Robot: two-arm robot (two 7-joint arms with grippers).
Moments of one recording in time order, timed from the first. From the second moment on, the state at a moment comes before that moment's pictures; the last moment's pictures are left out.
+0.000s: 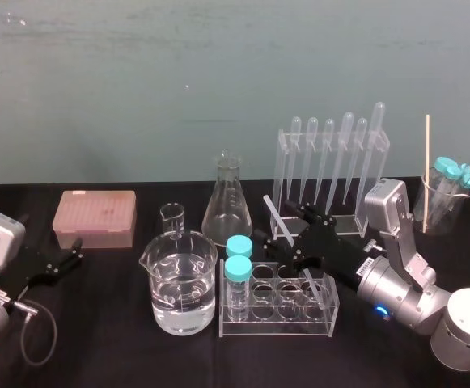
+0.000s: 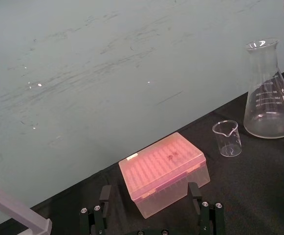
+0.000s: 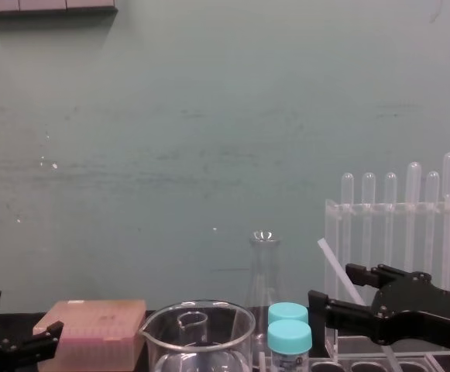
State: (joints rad) left arm -0.20 0.60 0.45 -1.41 -0.25 -0.12 0.03; right arm 0.38 0.46 -0.52 -1.25 0.42 -0.24 0.45
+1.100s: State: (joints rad) left arm -0.20 0.60 0.45 -1.41 -0.25 -0.12 0.03; right arm 0.38 0.46 -0.52 -1.25 0.42 -0.24 0.46
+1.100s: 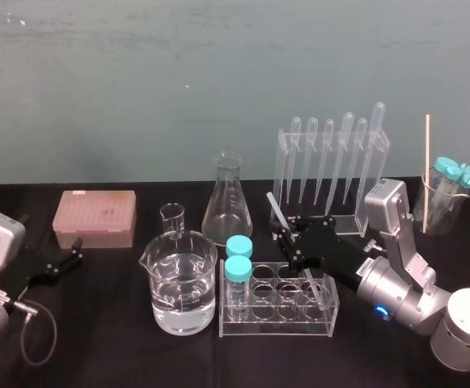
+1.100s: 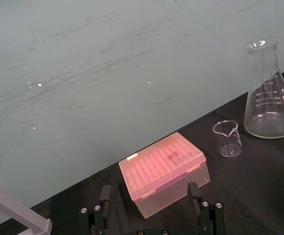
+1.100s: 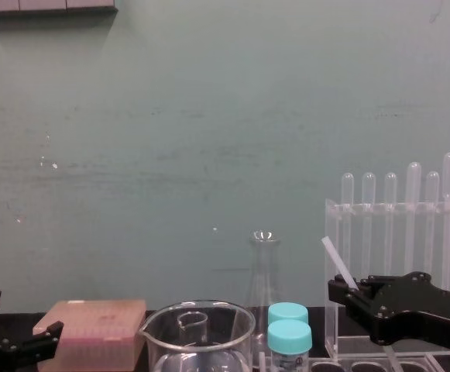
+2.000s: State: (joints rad) left arm -0.20 0.60 0.45 -1.41 -0.25 -0.12 0.03; right arm 0.36 0.38 -0.34 -1.30 0.54 -0.52 0.59
